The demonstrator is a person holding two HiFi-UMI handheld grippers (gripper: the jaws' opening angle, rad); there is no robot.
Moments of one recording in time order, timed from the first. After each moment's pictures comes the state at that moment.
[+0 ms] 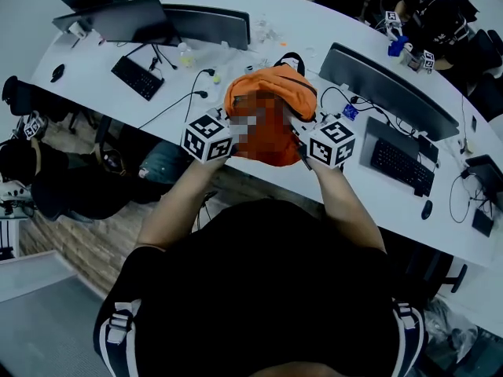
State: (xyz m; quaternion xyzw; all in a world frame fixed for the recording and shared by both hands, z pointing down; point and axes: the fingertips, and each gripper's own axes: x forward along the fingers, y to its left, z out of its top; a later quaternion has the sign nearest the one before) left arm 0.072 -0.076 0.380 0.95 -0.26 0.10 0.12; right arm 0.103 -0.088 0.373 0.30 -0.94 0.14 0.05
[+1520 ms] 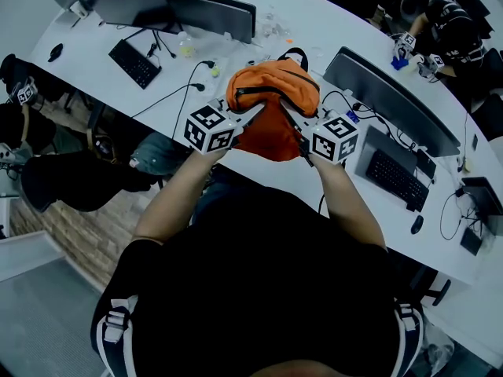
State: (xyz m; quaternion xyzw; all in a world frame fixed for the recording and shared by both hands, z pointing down) left arm 0.077 -0.127 0.401 0.94 -0.28 0.10 0.14; right arm 0.107 -0.136 0.398 0.27 -0.95 0.16 0.08
